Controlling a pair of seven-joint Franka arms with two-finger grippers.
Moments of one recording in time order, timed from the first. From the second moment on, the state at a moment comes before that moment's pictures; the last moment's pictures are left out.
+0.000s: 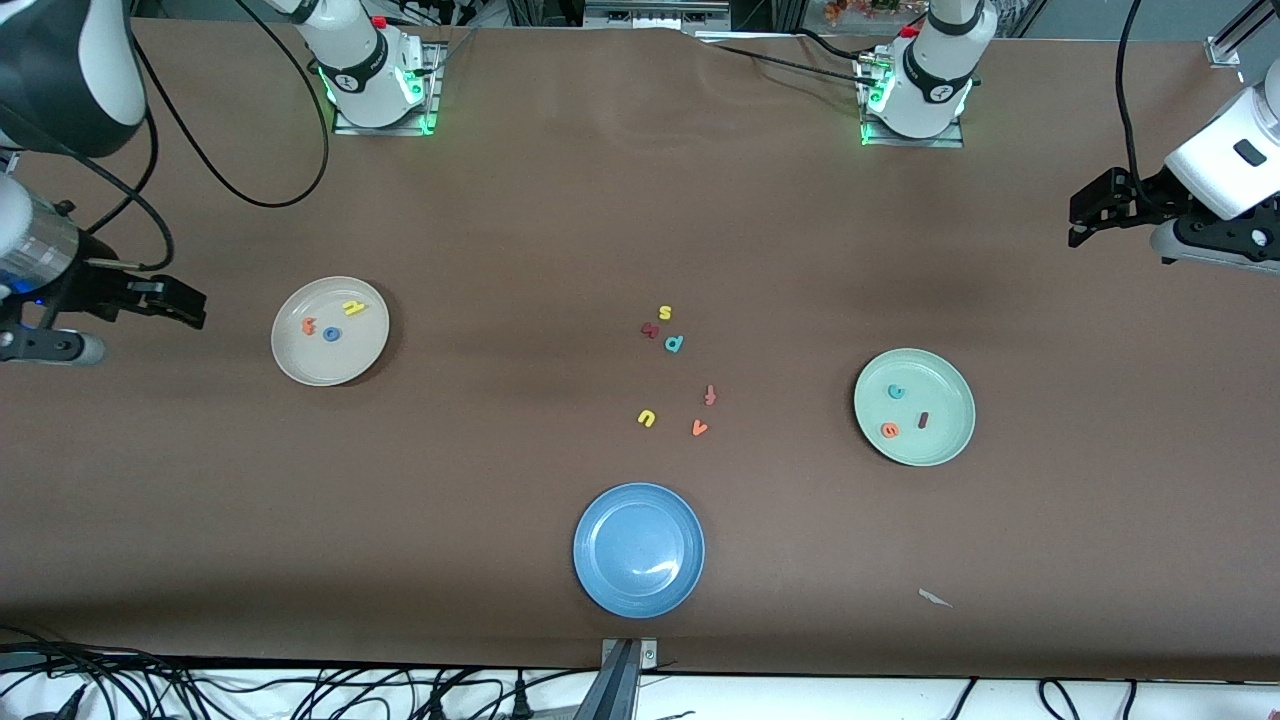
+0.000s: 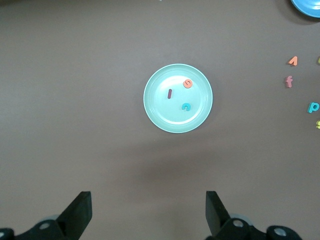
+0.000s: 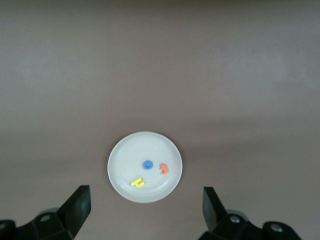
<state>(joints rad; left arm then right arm) -0.01 -0.01 -0.04 -1.61 0.03 1.56 0.15 0.06 0.18 -0.04 -1.53 -0.08 1.72 0.09</state>
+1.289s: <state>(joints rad) -0.01 -0.01 -0.04 -1.61 0.03 1.55 0.15 -0.01 0.18 0.10 -1.56 -0.06 1.74 0.02</state>
